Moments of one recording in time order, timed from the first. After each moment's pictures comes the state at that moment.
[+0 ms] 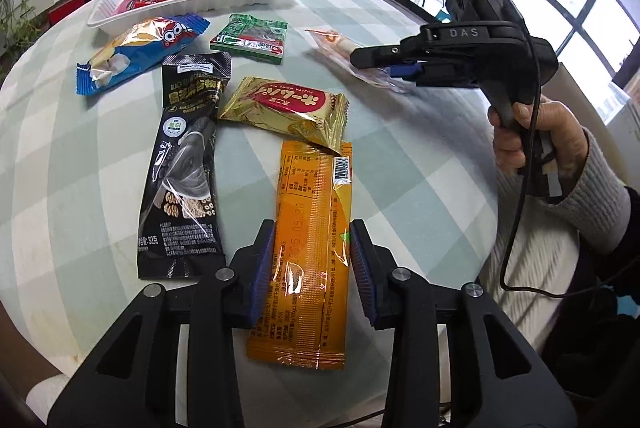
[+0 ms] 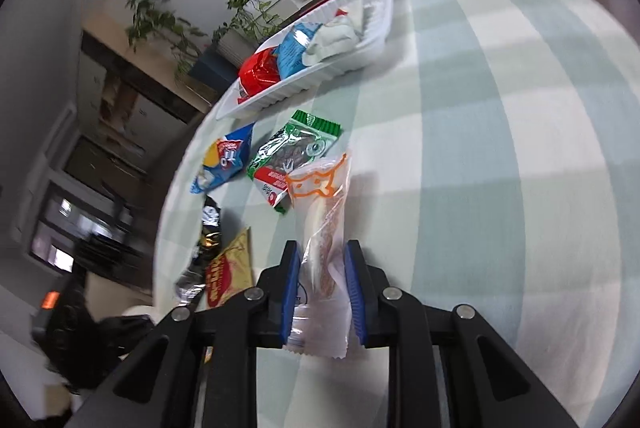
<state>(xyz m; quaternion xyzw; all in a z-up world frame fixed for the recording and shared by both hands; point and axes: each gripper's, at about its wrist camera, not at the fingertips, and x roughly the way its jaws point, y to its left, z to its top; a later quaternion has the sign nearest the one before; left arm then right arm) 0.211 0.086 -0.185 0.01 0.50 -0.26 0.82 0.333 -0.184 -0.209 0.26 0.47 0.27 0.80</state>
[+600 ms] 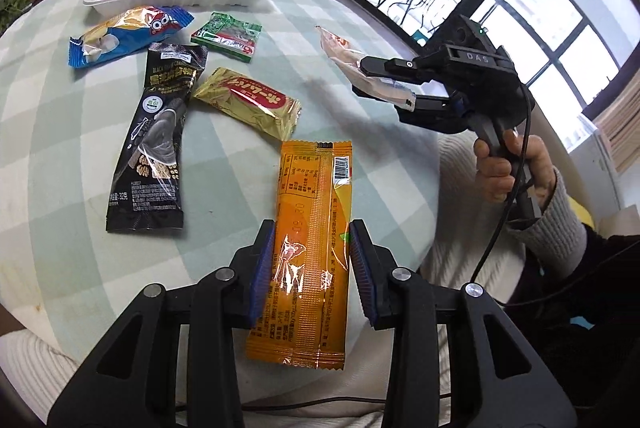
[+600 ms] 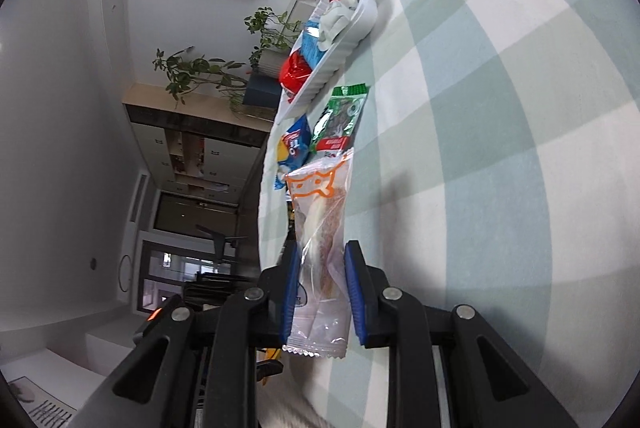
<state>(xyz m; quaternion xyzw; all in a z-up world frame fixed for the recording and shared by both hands) 0.189 0.094 -0.168 -0.07 0.50 -0.30 0.81 0.290 -0.207 -0.217 0.43 0.46 0.34 0.70</state>
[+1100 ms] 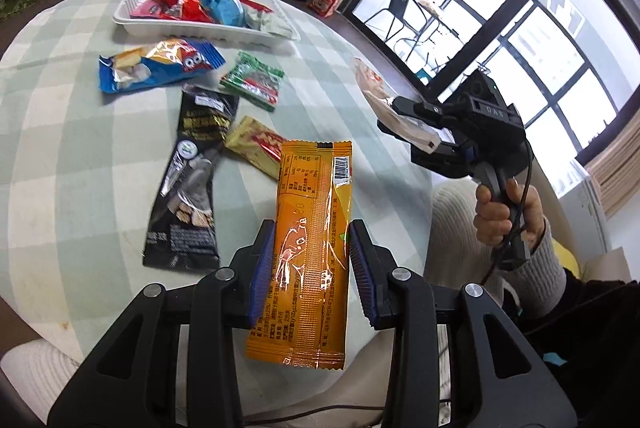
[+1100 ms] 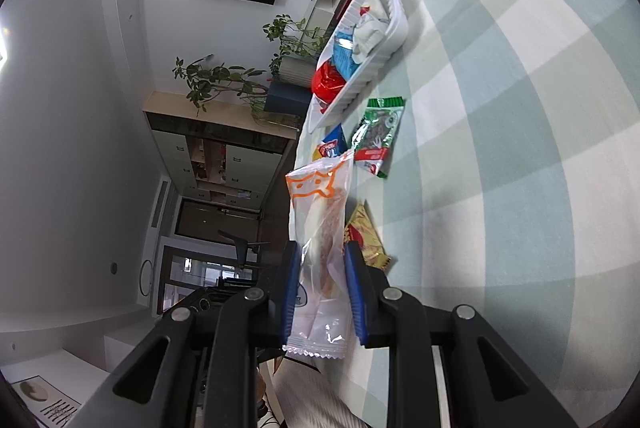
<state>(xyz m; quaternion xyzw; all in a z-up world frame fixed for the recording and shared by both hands) 0.211 0.126 -0.140 -0.13 0.47 -0.28 0.83 0.295 -0.208 -0.195 0.45 0.44 0.35 0.69</state>
